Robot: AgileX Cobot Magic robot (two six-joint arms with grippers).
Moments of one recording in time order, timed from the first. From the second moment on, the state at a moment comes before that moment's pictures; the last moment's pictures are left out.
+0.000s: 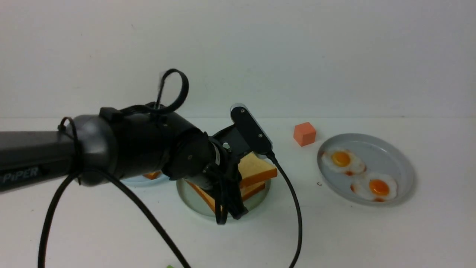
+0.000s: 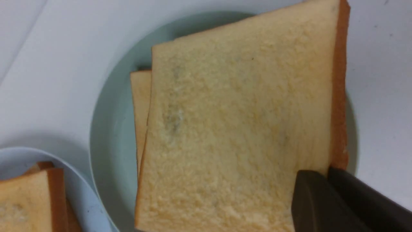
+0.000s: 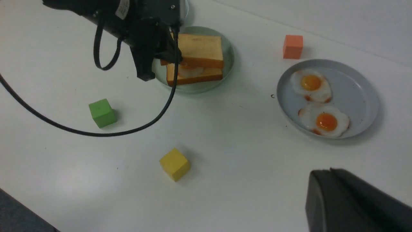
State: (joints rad) right arm 0.69 0.52 -1.15 -0.10 1.27 0.11; left arm -0.63 1.78 -1.18 0.15 0.39 0.29
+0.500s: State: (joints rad) right arm 0.69 0.52 -1.00 -0.11 1.24 0.11; left arm -0.63 1.79 -1.18 0.24 0.43 0.18
